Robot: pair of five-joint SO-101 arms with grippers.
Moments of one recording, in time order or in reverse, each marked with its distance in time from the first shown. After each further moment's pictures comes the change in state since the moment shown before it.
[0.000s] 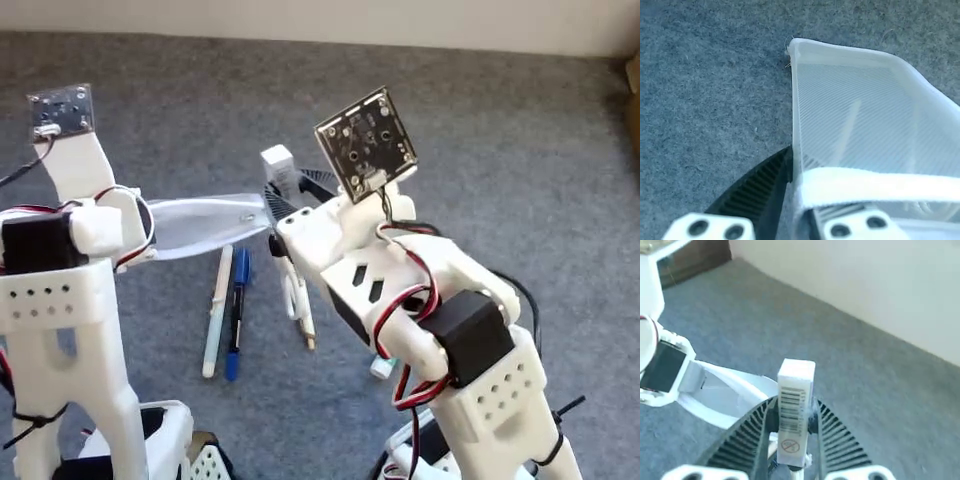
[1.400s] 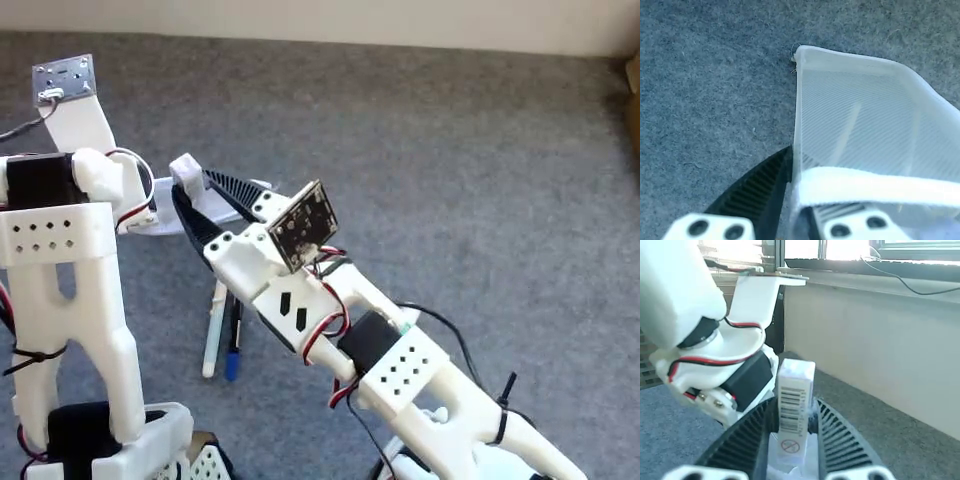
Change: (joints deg) left arm 2.2 18.2 -13.7 3.4 1.8; right arm -9.8 -0.2 42.7 -67.4 0.0
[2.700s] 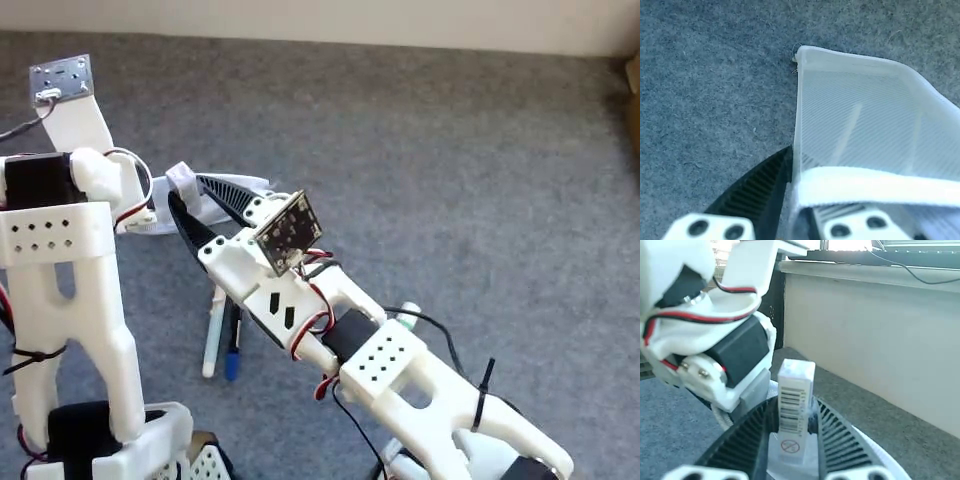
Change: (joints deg) left arm -0.8 0.0 0.0 0.0 0.0; right arm -0.3 7.3 3.5 -11.3 3.3
